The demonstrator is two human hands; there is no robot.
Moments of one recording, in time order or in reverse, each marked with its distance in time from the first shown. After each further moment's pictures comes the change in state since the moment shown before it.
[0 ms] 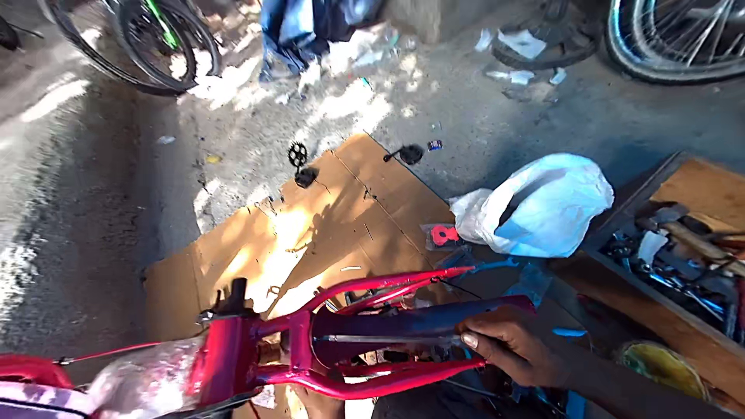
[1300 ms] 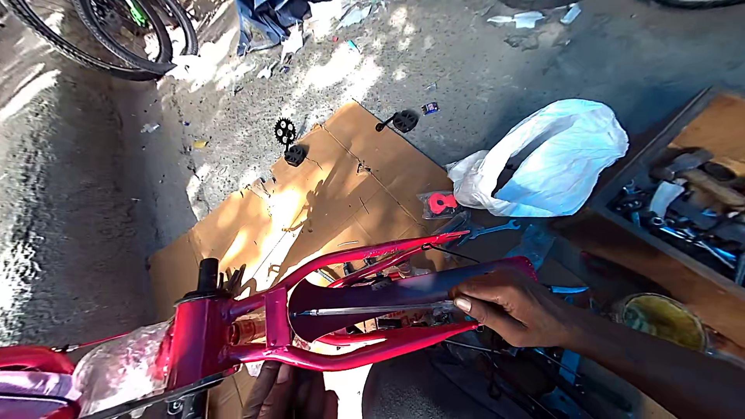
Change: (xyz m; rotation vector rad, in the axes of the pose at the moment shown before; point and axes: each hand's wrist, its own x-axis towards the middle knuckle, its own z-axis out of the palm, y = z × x) left_hand 0.018 0.100 -0.035 -0.556 -0.169 -0.756; right_hand -0.001 -0.003 0.002 -0.026 0.031 0.013
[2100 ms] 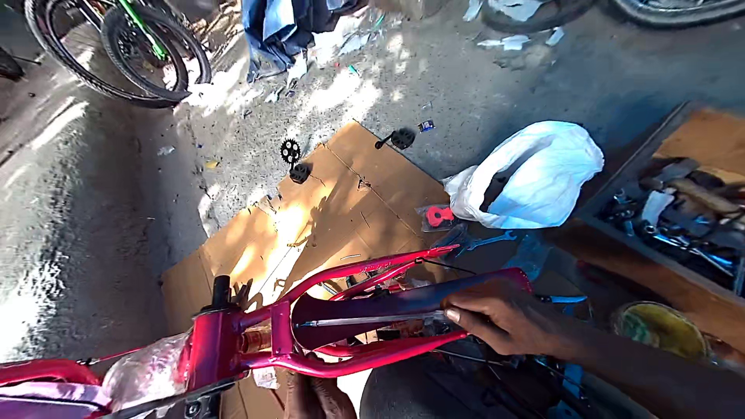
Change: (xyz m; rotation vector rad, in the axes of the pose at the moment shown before) left_hand 0.014 -0.084 -0.015 0.610 0.212 0.737; right_hand -0.002 -0.002 0.000 -0.079 0.029 -0.019
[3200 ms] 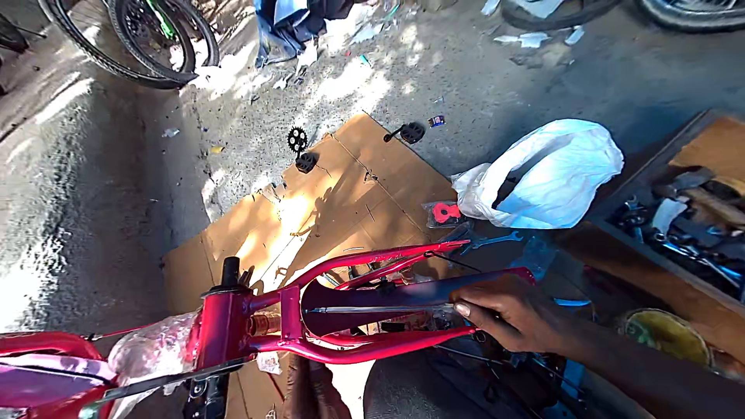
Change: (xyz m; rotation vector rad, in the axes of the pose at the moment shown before) left_hand 0.008 0.033 -0.017 0.193 -0.117 -0.111; right_hand 0.000 0.002 -0.002 -0.026 0.002 -0.010
